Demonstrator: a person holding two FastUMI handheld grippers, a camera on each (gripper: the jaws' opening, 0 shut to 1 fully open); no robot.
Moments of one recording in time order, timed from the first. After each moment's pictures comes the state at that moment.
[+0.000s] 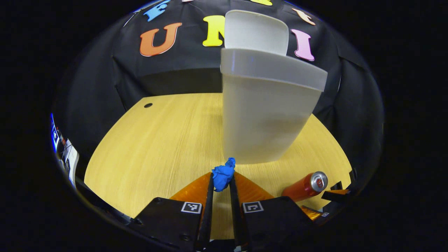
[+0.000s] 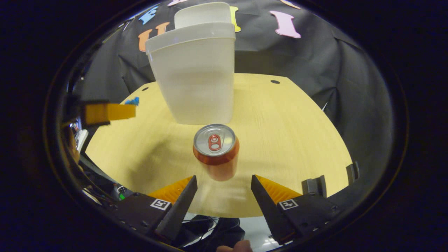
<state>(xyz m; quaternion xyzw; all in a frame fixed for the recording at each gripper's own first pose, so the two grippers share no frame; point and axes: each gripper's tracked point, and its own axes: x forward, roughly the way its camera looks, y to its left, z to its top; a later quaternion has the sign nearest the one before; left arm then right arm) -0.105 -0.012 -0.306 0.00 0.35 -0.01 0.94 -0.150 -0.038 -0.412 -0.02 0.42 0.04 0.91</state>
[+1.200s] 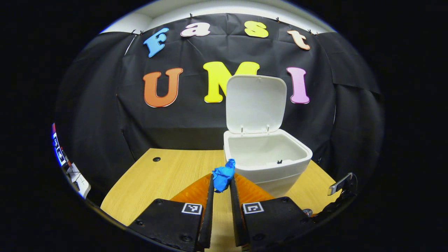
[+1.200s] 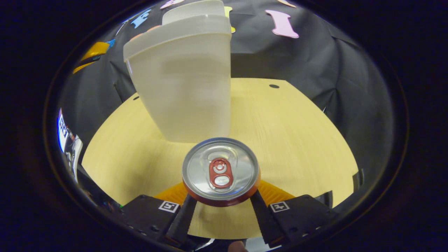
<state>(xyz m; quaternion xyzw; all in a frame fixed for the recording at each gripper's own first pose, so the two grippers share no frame) -0.035 -0.012 -0.144 0.02 0.18 -0.01 0.98 -0.088 -0.040 -0.401 0.00 0.39 0.02 0.92</state>
